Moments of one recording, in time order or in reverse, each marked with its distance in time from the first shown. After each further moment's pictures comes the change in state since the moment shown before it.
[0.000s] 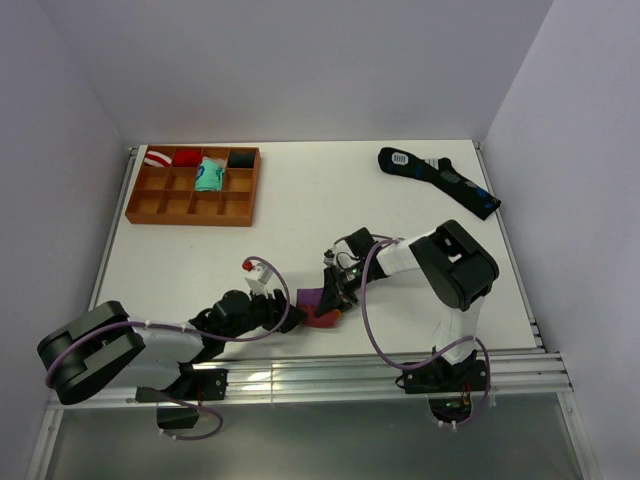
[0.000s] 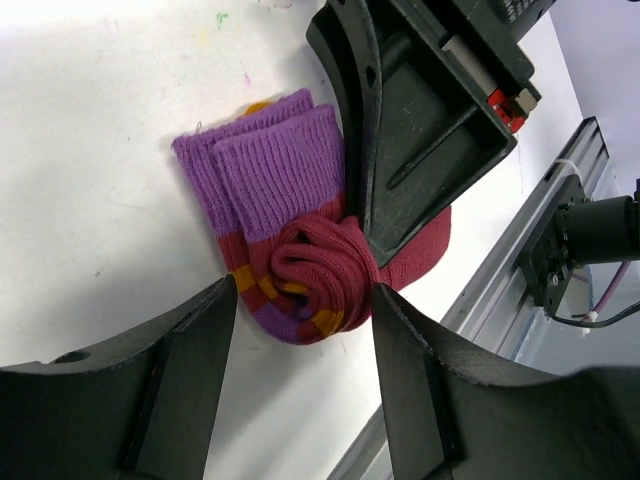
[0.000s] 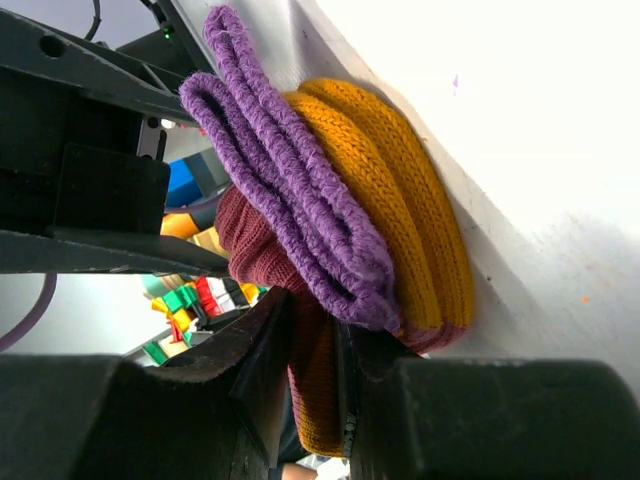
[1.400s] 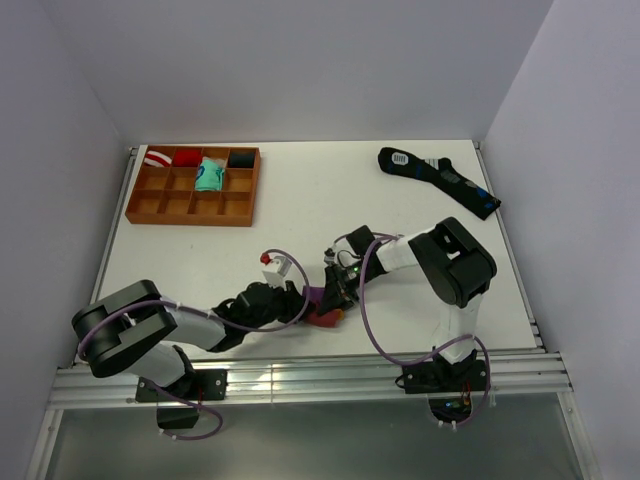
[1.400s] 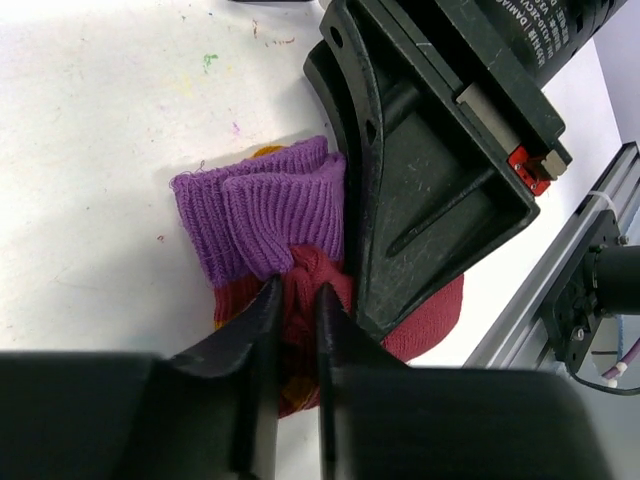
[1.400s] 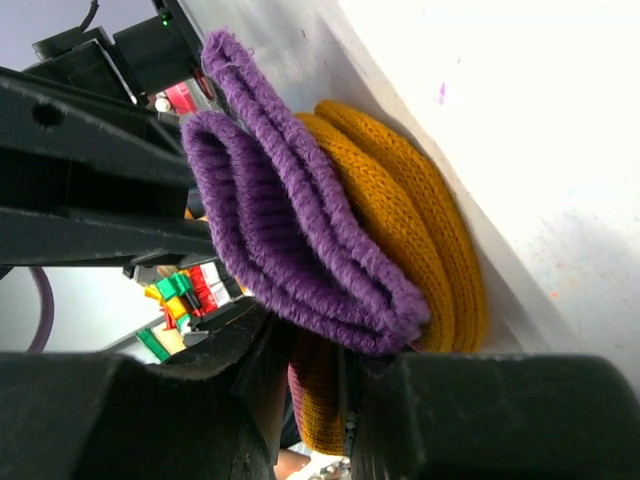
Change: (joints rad) left arm -0.059 0.212 0.158 0.003 -0.106 -0.011; right arm -0.015 0.027 0.040 -0.085 -0.024 -0.096
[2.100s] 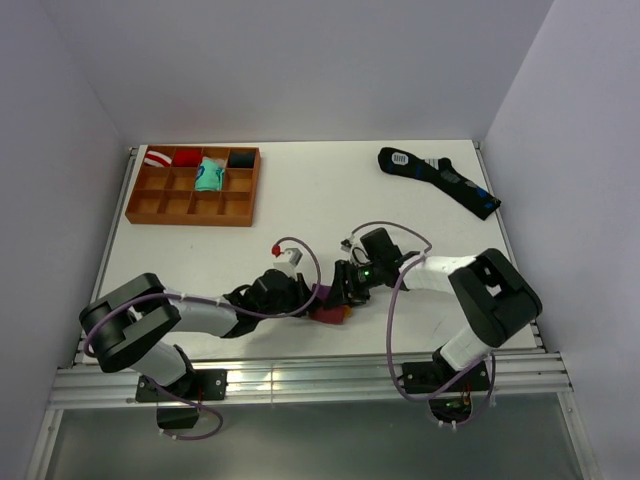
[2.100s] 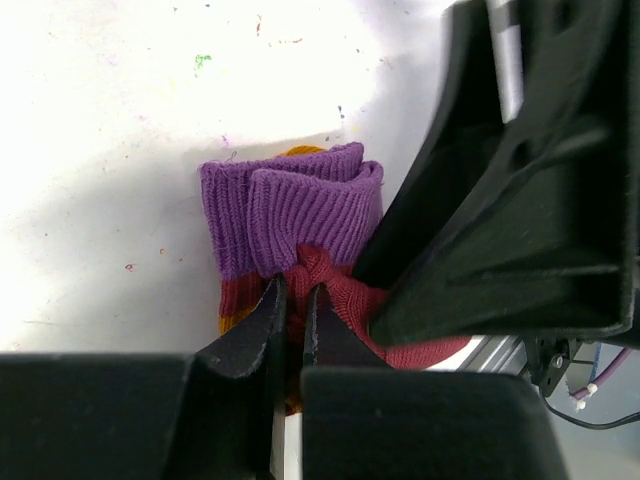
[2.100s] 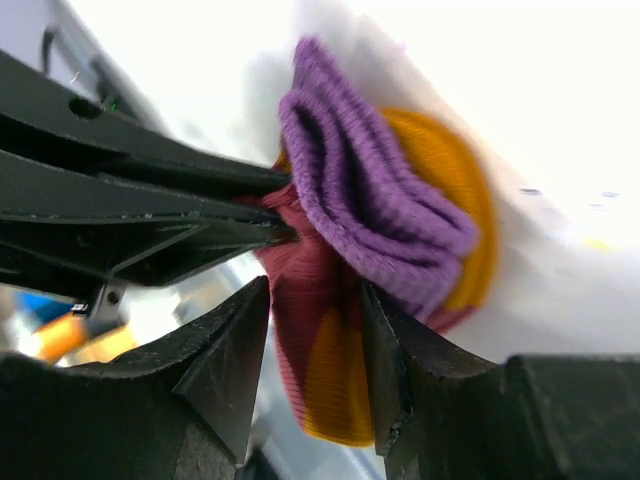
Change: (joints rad) left arm 0.006 0.045 0.167 -0.246 0.030 -0.086; right arm 0.002 -0.316 -0.189 0.139 0.294 0.082
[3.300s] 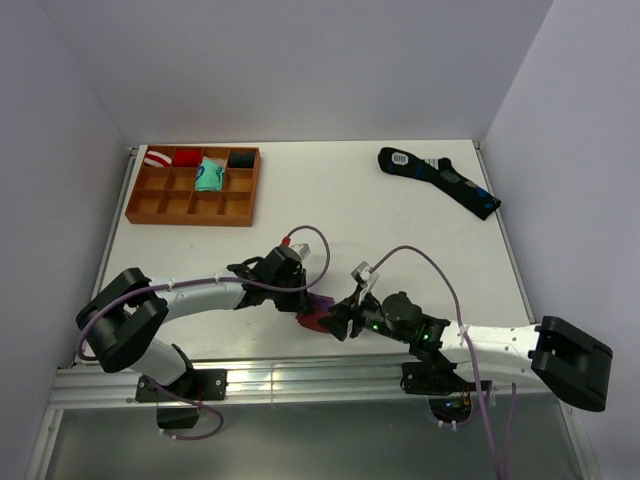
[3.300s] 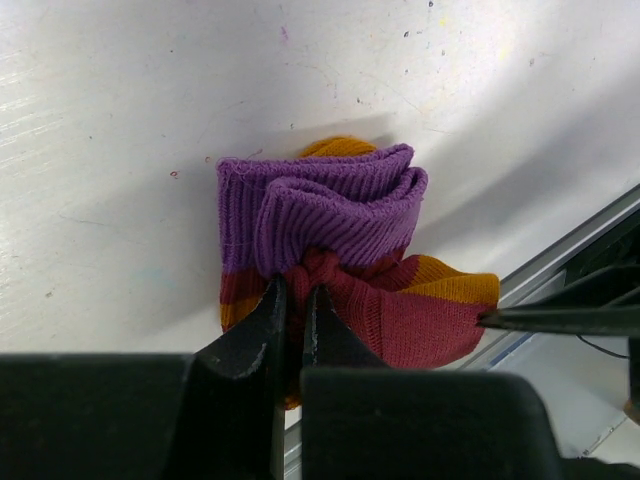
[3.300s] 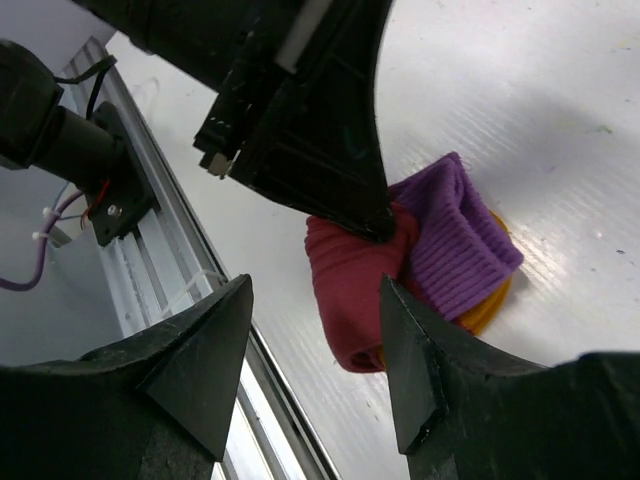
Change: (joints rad) left arm 0.081 -0.016 0.298 -0.707 0.181 0.067; right arm 0.464 -0.642 -0.515 0.631 0.702 -0.099
